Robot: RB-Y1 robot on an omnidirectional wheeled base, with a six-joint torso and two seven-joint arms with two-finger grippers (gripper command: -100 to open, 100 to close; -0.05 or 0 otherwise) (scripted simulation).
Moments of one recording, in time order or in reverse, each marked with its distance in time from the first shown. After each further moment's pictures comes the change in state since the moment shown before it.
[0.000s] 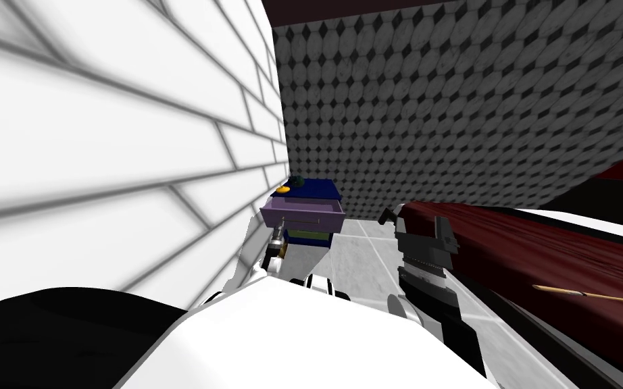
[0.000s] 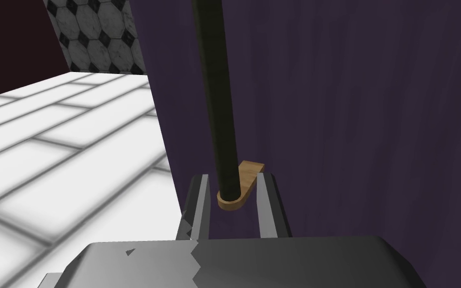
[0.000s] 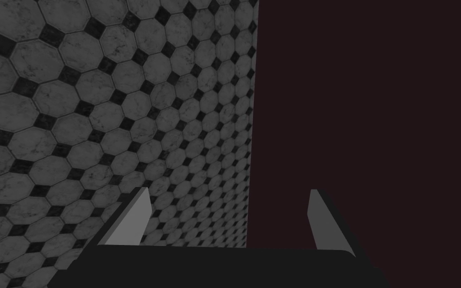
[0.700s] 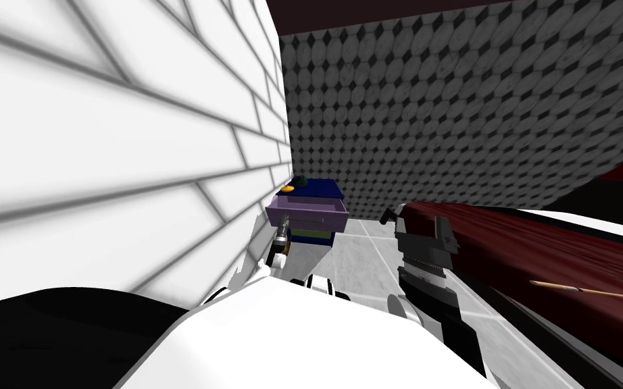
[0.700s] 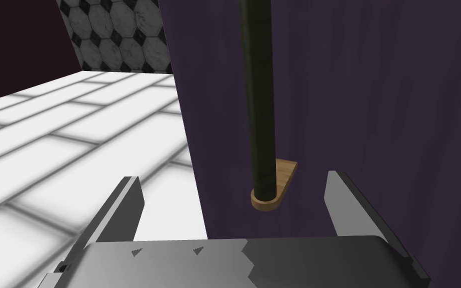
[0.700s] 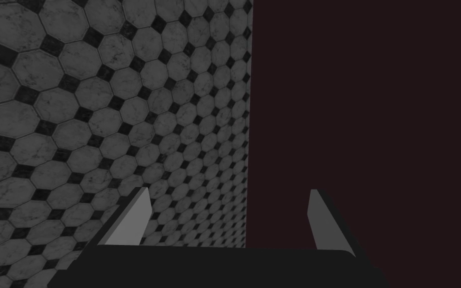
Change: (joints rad) left arm -0.014 0.013 -0.130 -0.079 0.141 0.059 -0.119; right arm 0.000 0.000 0.000 0.000 0.000 0.000 0.000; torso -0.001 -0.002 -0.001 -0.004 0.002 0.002
